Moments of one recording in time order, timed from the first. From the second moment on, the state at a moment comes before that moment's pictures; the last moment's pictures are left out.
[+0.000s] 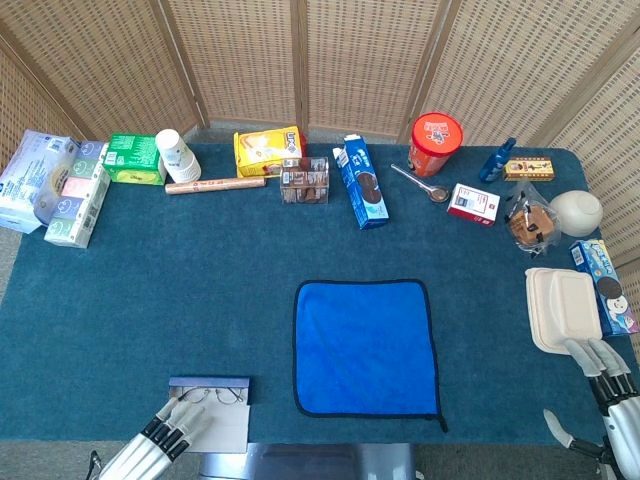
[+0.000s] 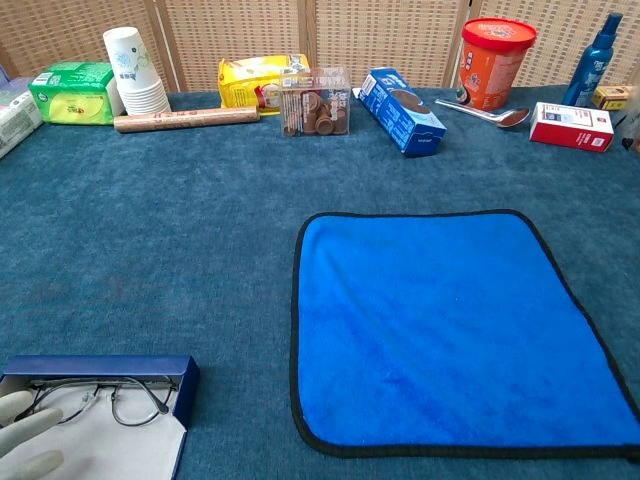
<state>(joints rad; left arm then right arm) 0.07 -1.75 0.35 -0.72 2.11 1.76 0.32 -0.10 -1.19 -0.07 -1.31 -1.81 1.88 0.46</state>
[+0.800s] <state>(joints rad) 0.03 -1.73 0.35 -0.77 2.11 1.75 0.37 -0.12 -1.20 -0.09 -1.24 -1.81 1.90 0.49</state>
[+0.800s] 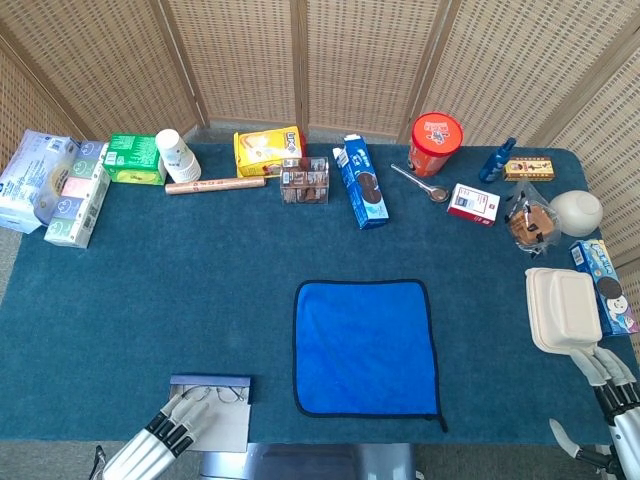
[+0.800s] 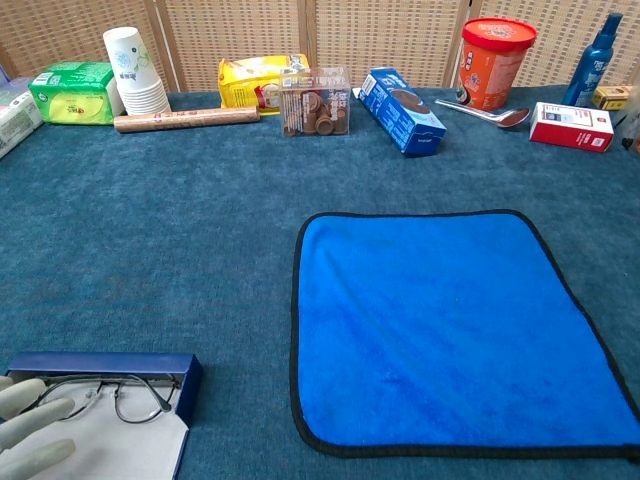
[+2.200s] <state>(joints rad) 0.04 -1.70 0.27 -1.10 1.94 1.66 0.25 -0.14 -1.21 -0.10 -1.21 -1.78 1.90 0.54</state>
